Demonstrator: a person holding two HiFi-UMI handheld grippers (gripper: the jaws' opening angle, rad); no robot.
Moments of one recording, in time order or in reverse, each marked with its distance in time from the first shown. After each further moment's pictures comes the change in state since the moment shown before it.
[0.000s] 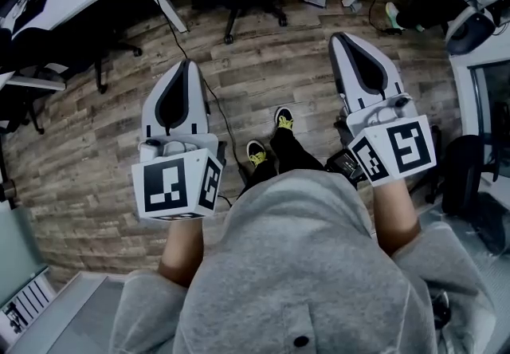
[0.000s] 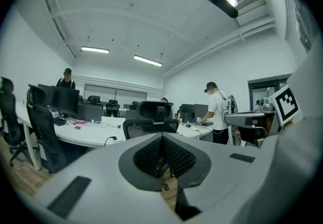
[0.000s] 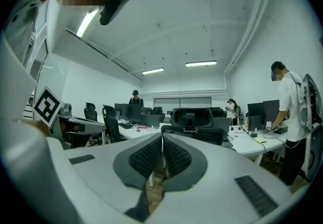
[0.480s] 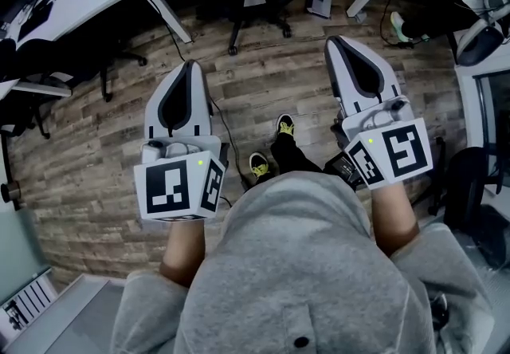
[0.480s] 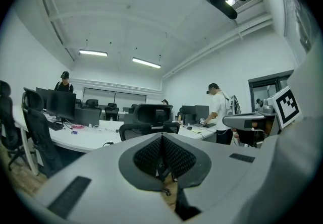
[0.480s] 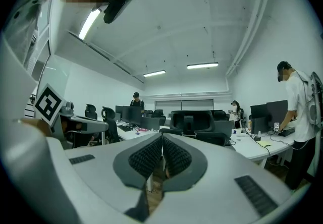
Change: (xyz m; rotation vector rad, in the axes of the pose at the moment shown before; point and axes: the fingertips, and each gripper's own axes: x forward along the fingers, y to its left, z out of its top) left arm 0.041 -0.010 0.015 0.028 -0.023 0.003; right arm 0.025 -0.027 0.003 -0.004 -0.035 0.027
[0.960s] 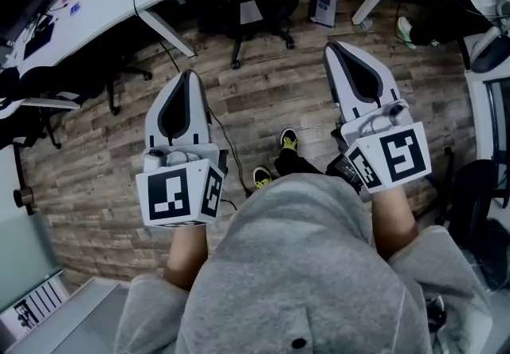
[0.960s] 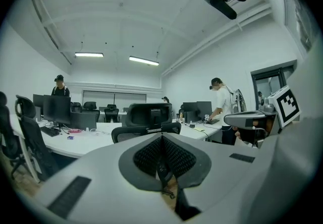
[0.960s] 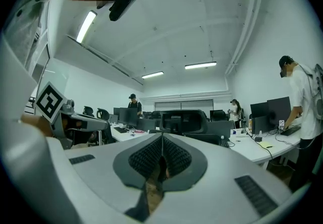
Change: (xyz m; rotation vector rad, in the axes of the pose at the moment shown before) left arm 0.080 -0.028 0.011 0.052 0.022 0.028; right arm 0.030 -0.086 -0.009 0.016 -0.021 0.013
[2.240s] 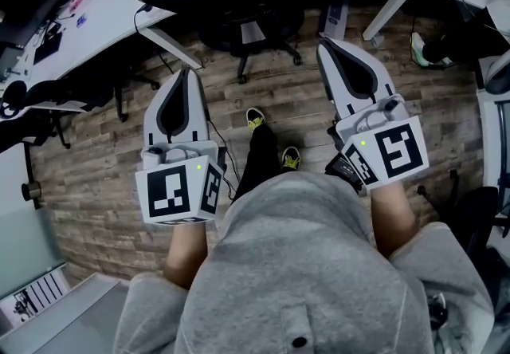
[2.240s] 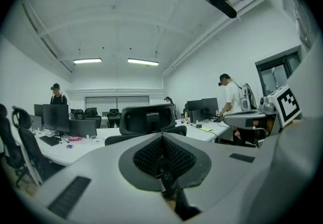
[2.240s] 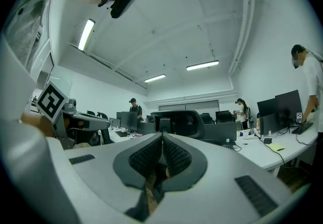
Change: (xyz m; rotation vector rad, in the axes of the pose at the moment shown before) left arm 0.090 -0.018 0.025 0.070 -0.004 0.067; right arm 0.057 -0.081 -0.001 0.027 -0.047 0.079
